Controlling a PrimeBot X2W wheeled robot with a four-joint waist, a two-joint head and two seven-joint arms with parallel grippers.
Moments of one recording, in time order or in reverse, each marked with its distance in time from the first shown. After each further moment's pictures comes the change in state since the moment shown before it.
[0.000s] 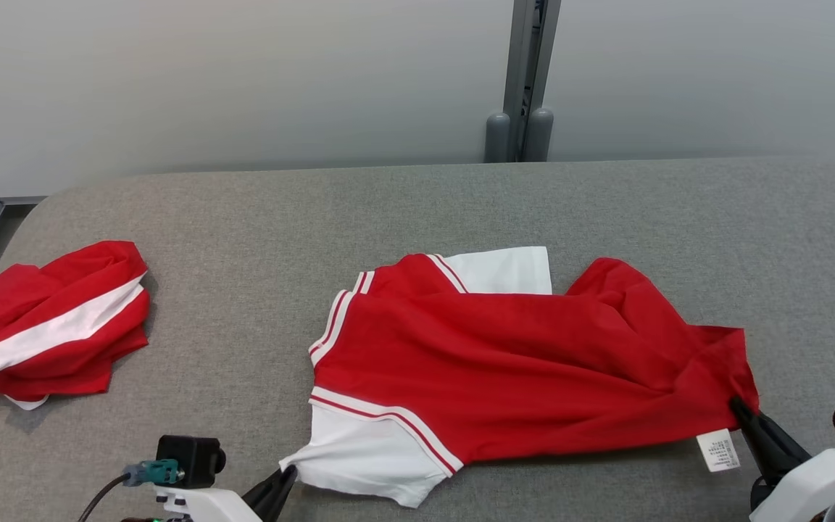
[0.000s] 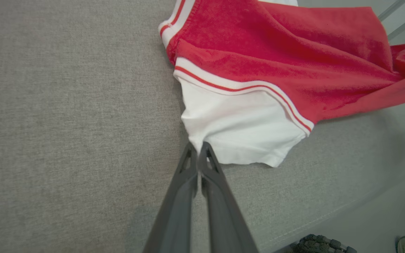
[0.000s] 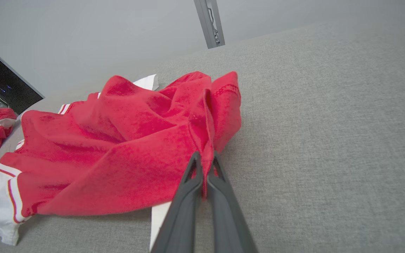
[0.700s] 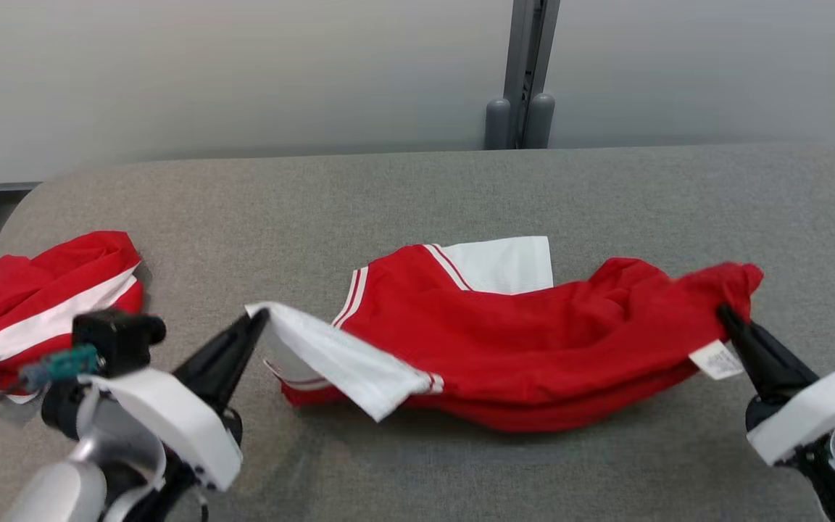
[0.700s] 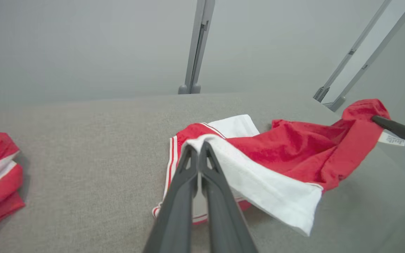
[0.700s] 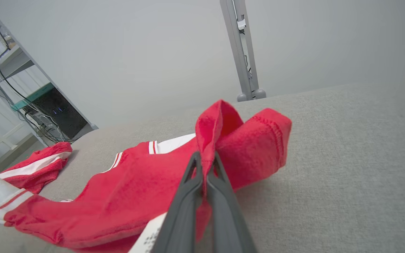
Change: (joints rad) left arm -0.079 0.078 0.101 -0.313 -0.040 -0.013 -0.012; right arm -0.001 -0.001 -0.120 -0.276 0.013 0.000 0.123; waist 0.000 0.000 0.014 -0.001
